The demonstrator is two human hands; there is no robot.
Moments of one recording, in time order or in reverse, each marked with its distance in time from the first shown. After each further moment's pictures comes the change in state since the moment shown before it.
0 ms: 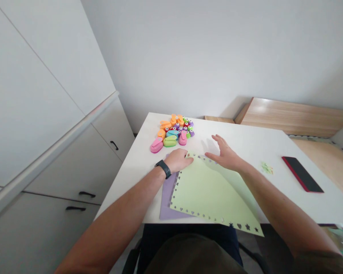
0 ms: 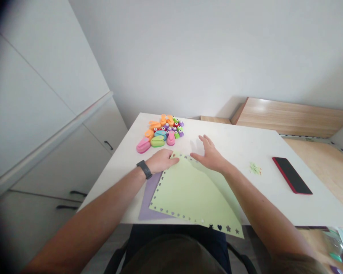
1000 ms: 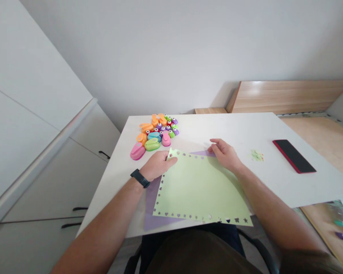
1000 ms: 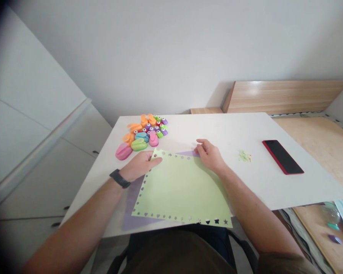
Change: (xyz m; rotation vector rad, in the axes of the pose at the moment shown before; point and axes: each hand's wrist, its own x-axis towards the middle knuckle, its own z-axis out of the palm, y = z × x) left_hand -0.001 -0.003 0.002 -0.224 -0.029 0.041; right_hand -0.038 0.049 0.003 0.457 0.221 0.242
